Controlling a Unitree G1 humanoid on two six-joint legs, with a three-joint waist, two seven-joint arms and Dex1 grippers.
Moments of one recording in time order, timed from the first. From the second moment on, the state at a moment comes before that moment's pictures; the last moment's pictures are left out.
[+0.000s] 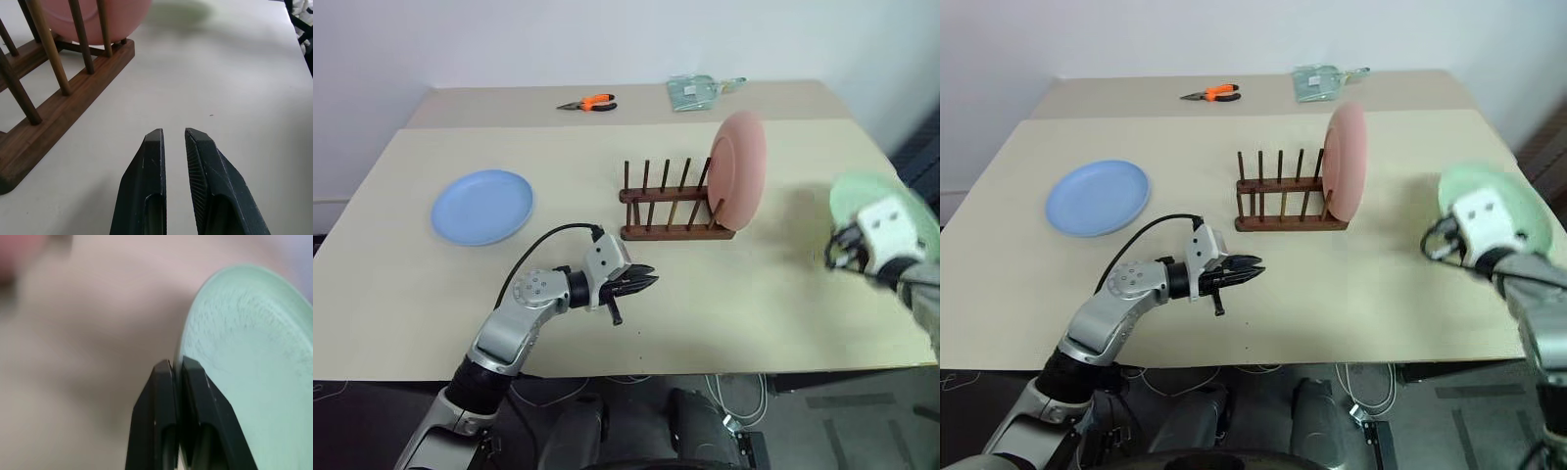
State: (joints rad) left arm -0.31 0.37 -0.28 -0.22 -0.23 0.42 -0.82; right arm -0.26 -0.87 -0.35 -0.23 0.36 0.61 0.37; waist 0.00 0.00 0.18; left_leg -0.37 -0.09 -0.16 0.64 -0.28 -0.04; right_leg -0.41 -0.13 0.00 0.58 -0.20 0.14
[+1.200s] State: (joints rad) left arm -0.25 0.43 -0.17 -0.24 -0.28 0.43 -0.80; right arm -0.70 -0.47 -0.21 -0.09 1.47 0.82 -0.18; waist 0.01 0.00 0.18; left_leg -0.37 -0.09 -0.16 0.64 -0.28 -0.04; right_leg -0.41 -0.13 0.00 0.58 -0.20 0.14
